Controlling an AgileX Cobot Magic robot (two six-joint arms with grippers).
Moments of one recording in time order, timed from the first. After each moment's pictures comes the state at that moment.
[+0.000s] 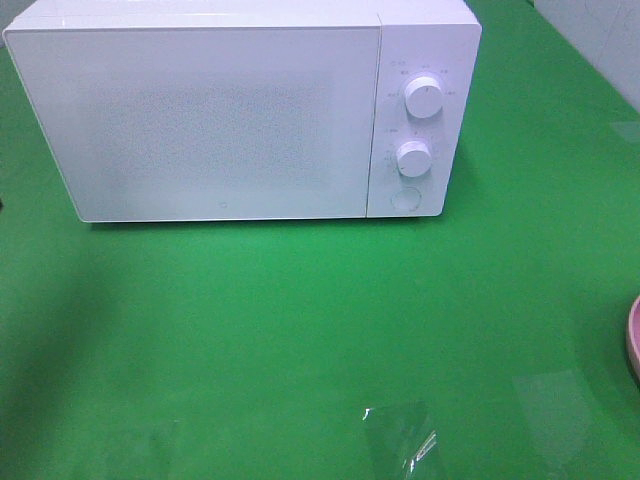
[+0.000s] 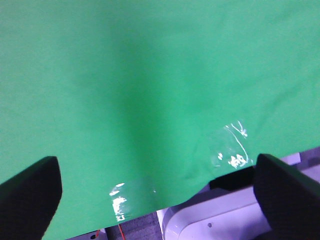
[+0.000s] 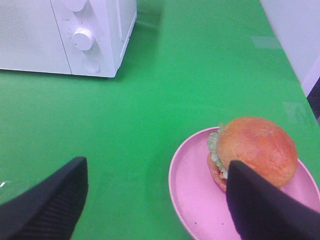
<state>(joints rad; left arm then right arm) -0.08 1.37 -1.12 -0.19 1.21 0.19 0.12 0.00 -0.50 -0.08 0.97 0.05</state>
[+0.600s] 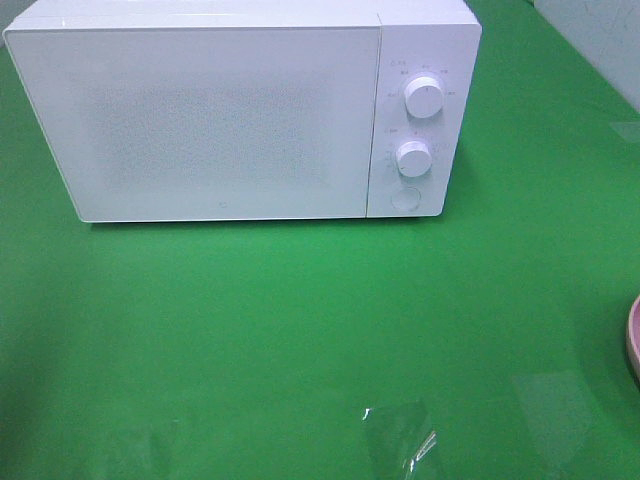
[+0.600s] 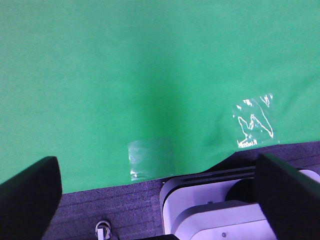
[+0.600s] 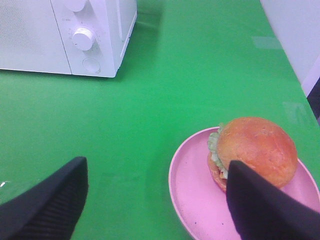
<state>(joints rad) 0.05 0.84 -0.75 -0.15 1.17 0.18 0.12 0.00 -0.50 -0.08 0.97 0.05</state>
